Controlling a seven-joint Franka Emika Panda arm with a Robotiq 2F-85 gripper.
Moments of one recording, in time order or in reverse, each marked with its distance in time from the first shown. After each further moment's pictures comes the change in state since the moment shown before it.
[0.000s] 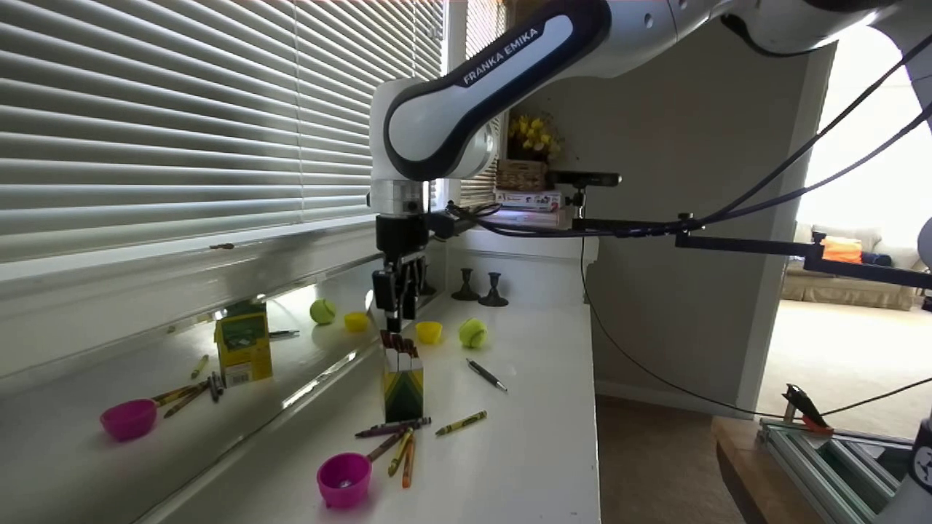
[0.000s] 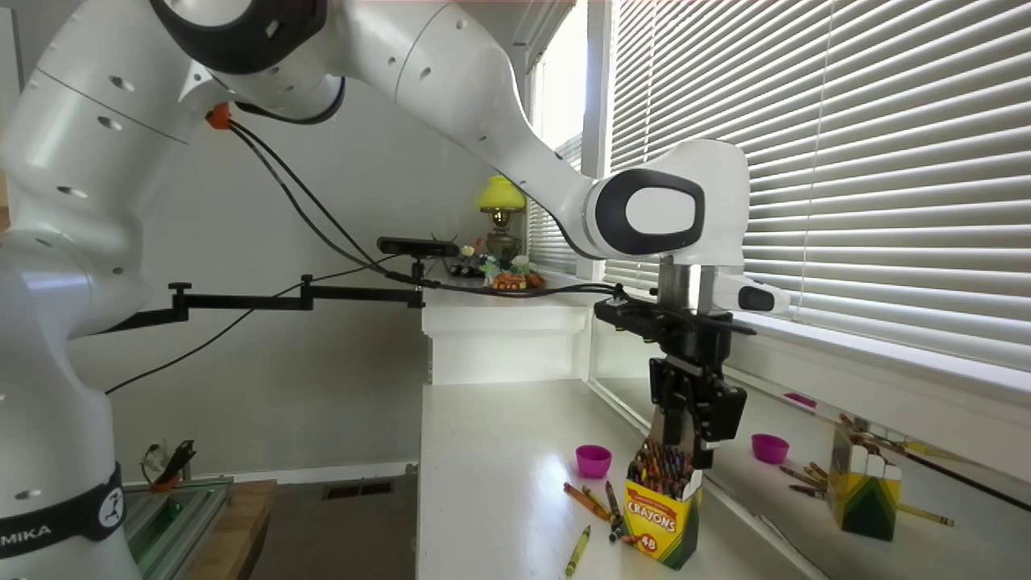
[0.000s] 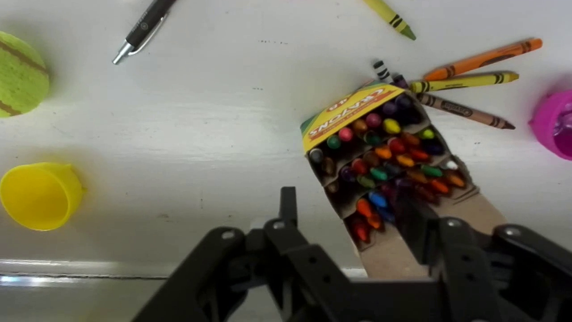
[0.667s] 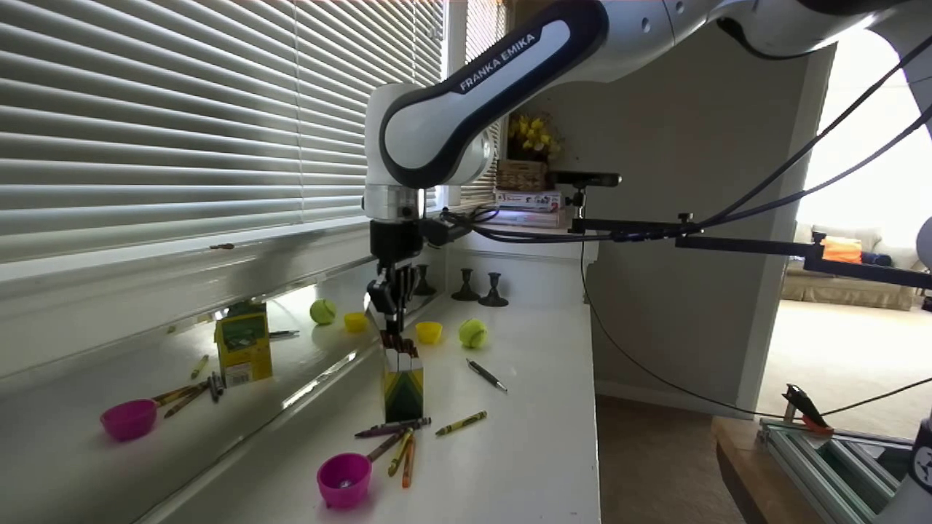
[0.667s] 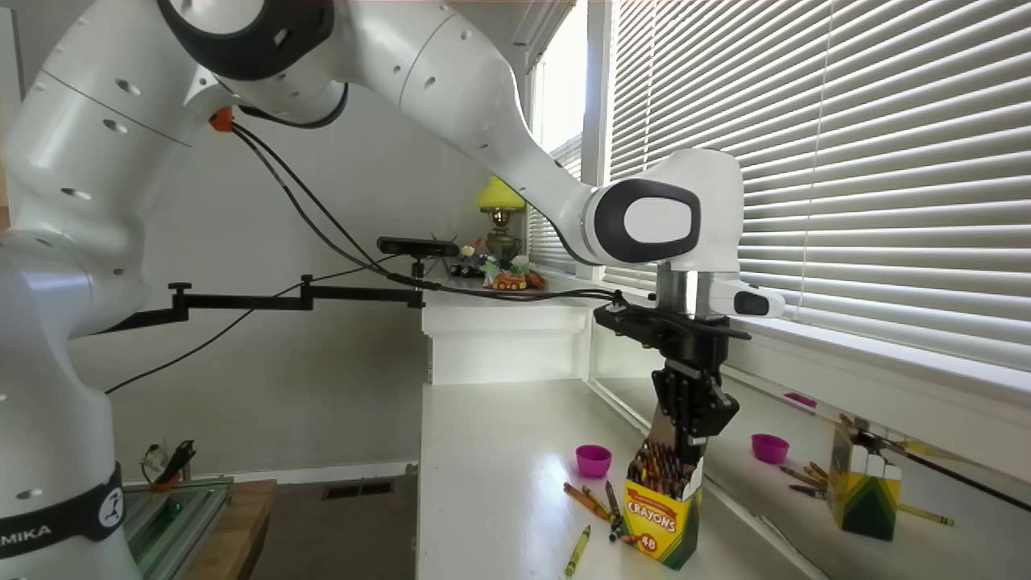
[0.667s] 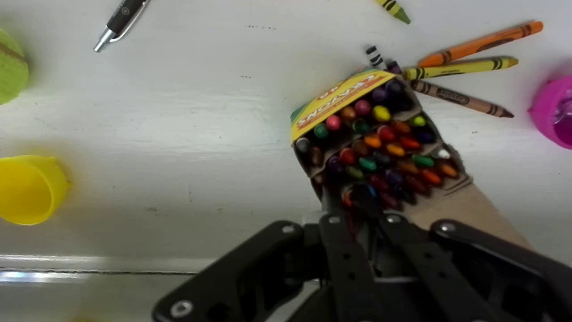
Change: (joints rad) arm 0.013 0.013 0.001 0.000 0.000 0.033 0.022
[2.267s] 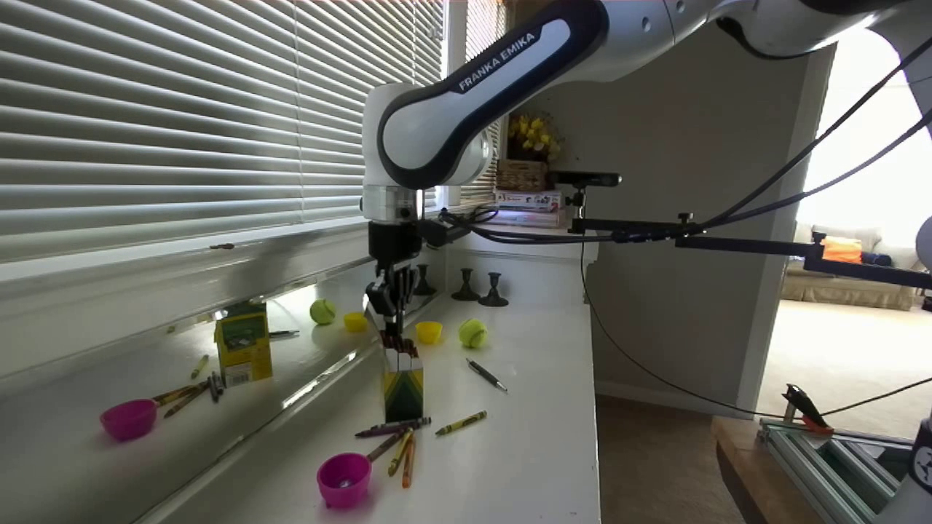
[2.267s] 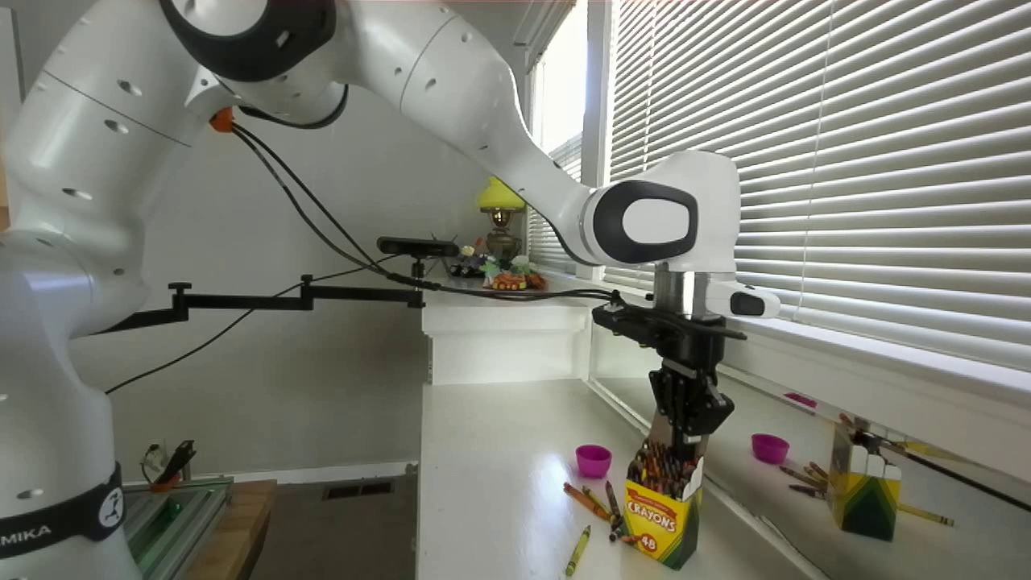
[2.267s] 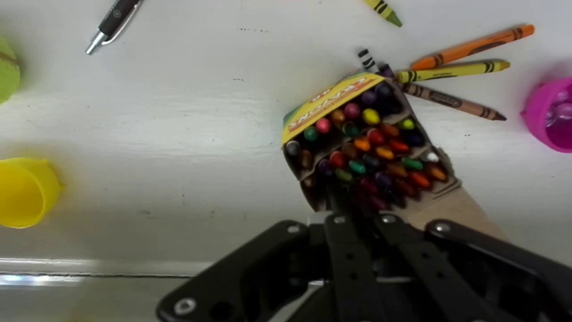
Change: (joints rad) arm 0.007 0.001 0.001 0.000 0.000 -0.006 0.006
